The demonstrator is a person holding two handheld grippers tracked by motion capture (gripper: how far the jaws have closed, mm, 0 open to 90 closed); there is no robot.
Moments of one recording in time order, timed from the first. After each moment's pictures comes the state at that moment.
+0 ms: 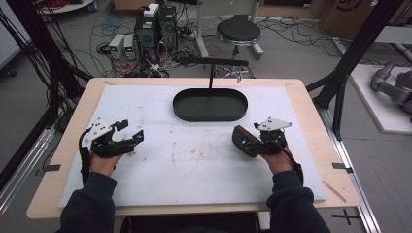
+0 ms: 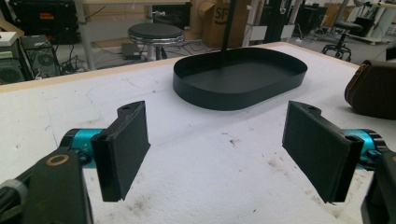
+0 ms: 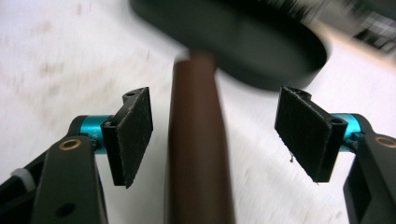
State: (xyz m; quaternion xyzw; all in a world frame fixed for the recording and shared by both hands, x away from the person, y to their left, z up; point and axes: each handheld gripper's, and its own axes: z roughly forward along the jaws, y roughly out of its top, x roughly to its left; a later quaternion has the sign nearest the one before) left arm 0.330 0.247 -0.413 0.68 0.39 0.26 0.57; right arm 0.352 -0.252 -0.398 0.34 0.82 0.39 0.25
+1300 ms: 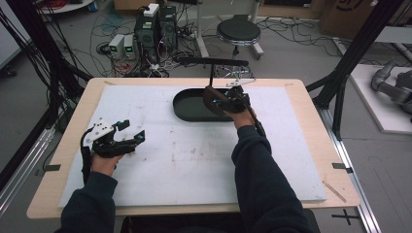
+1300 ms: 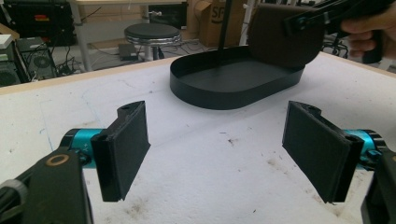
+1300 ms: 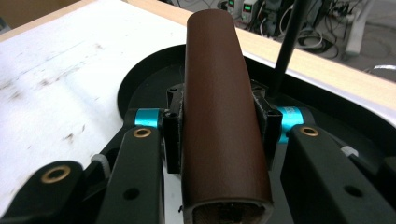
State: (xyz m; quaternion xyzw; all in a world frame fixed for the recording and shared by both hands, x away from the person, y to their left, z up) left arm 0.333 0.245 -0.415 0.69 0.38 0.26 0.57; right arm 0.485 -0.164 -0.377 0.37 0.80 0.45 0.16
